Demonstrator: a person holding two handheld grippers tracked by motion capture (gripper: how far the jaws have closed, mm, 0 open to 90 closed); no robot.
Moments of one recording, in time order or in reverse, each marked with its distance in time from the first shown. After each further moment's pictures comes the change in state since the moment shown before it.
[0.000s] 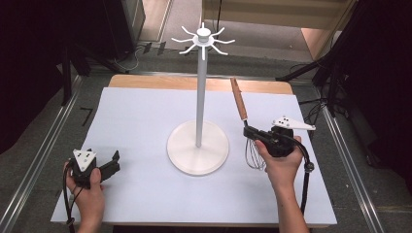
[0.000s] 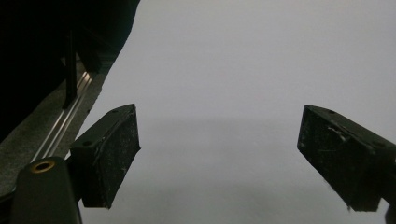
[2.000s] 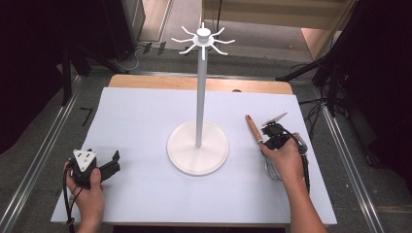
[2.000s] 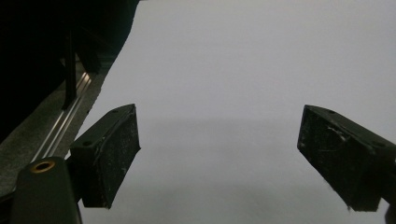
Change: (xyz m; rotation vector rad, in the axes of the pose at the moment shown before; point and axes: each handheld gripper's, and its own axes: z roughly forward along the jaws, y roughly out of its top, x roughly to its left) left arm 0.000 0.000 0.000 -0.003 -0.004 0.000; right arm -0.076 -0.026 0.059 0.825 -0.404 0.106
